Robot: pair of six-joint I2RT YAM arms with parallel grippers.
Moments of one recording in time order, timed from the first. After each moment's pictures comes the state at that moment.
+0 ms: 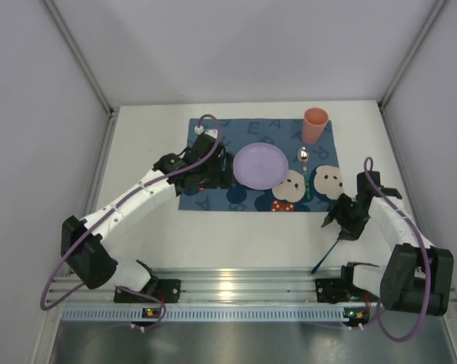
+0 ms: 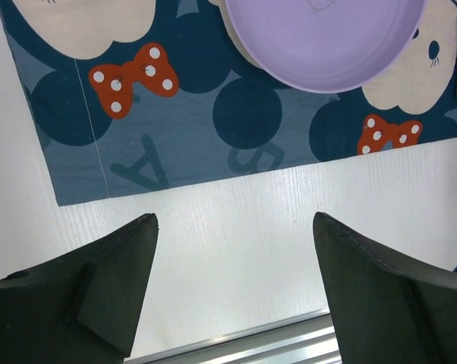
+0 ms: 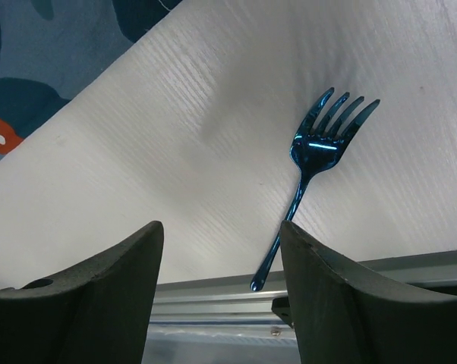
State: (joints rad) left arm -0.71 1.43 1.32 -0.76 -0.20 -0.55; right arm -0.12 1.18 0.67 -0.89 -0.20 0.54
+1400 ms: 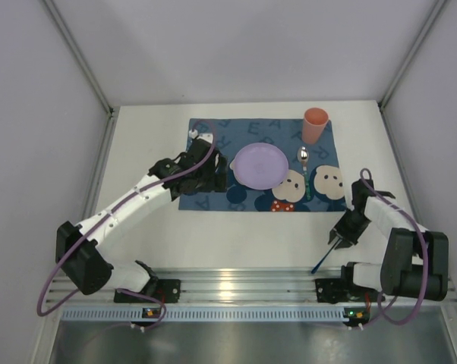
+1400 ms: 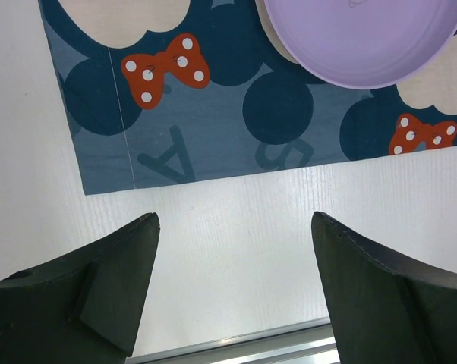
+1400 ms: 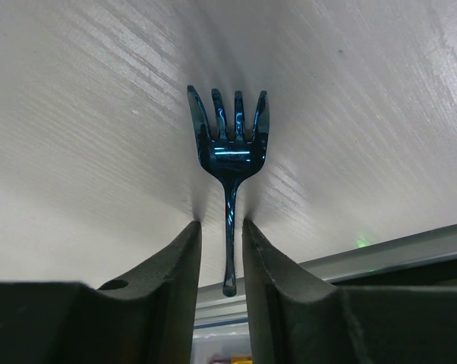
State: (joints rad) left arm -0.70 1.37 1.24 -0.76 -0.25 -0.54; right arm -0.12 1.27 0.59 -0.87 -0.09 0.63
